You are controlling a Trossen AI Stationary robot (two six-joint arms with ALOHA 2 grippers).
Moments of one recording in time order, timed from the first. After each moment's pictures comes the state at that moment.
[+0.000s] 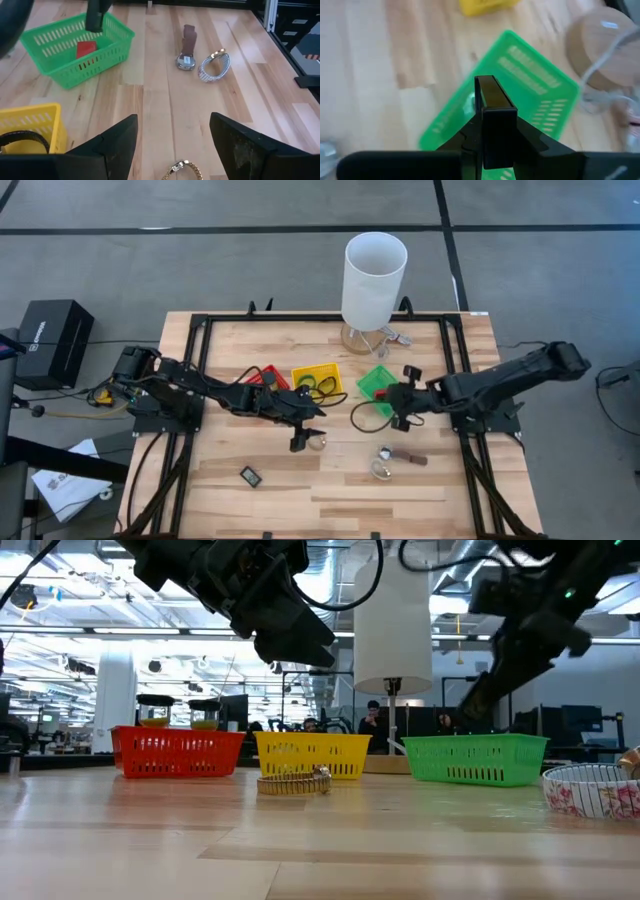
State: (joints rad) left arm -0.16 1.59 0.86 0.18 -0.08 -0.12; right arm 0.22 1.15 0.69 -0.63 0.47 0.28
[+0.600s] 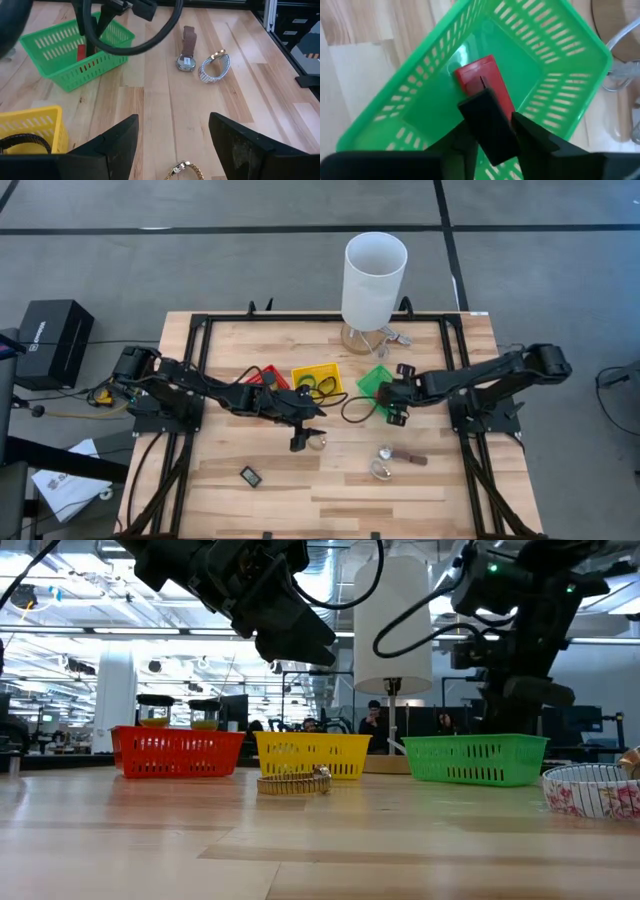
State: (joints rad) left arm -0.16 1.59 0.86 0.19 -0.08 -0.11; right arm 0.07 1.36 0.69 -0.62 0.39 0.17
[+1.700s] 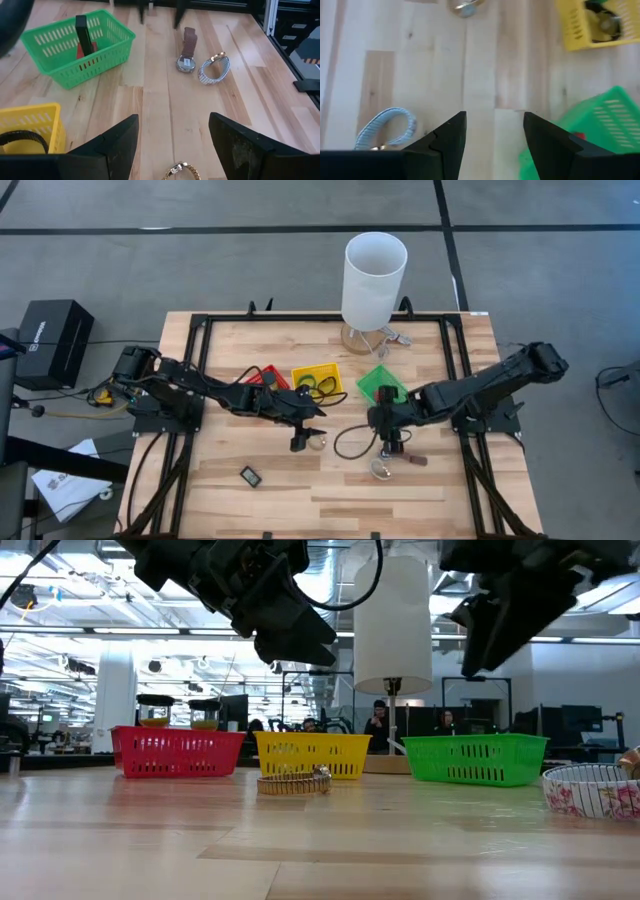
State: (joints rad) left arm -0.17 1.59 0.86 0.19 -0.08 -0.14; right arm 0.32 1.40 0.99 -0.71 0.21 0.21
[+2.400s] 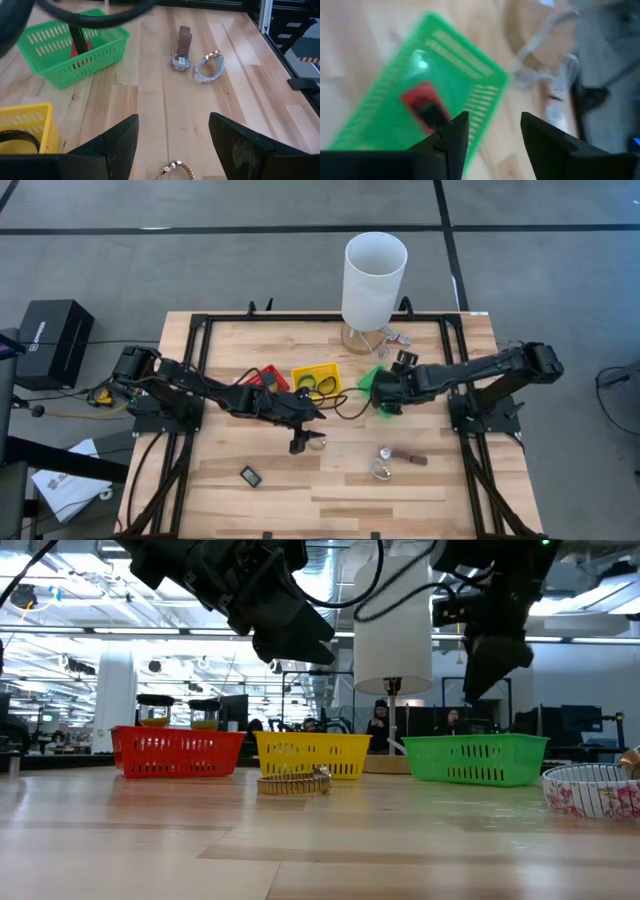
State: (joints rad) left arm -0.18 1.59 0.86 0.19 -0.08 -0.15; right arm 0.11 1.43 0.98 -0.98 0.64 0.30
